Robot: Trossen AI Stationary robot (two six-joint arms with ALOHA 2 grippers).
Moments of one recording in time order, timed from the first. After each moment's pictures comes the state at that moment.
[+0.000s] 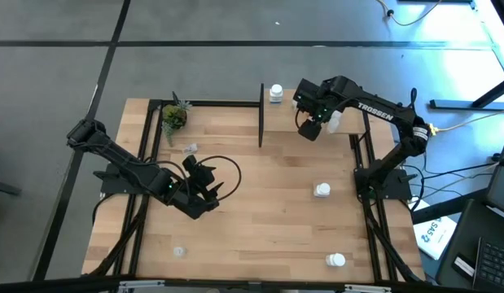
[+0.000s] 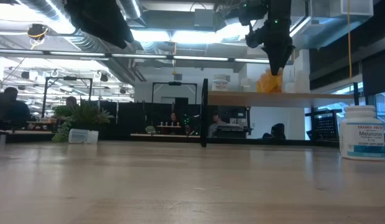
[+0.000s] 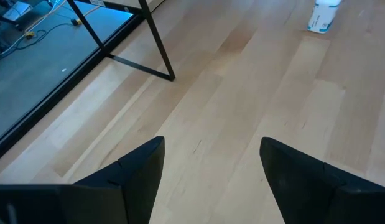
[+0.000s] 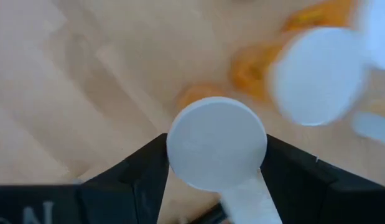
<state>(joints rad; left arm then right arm) -0.50 1.34 1.00 -0.72 -0.87 -0.78 -0.49 1.60 1.59 -1.43 0.19 0.10</state>
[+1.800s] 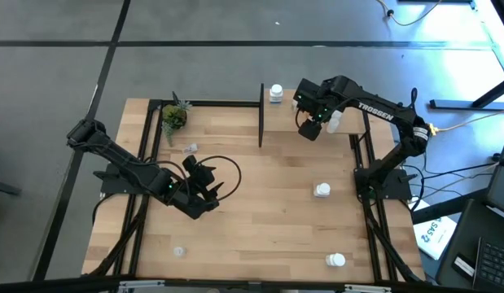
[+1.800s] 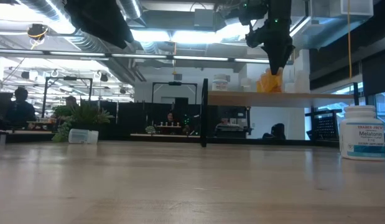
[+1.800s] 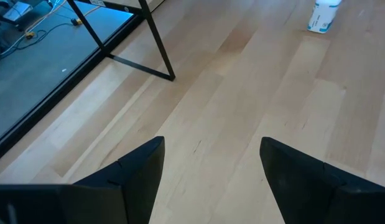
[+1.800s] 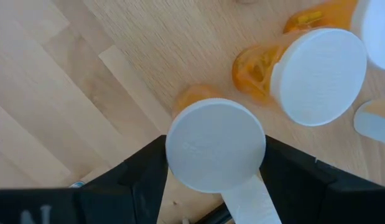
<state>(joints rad) -0.50 1.34 1.00 -0.72 -0.87 -0.78 -0.49 1.60 1.60 -1.43 0.18 0.10</state>
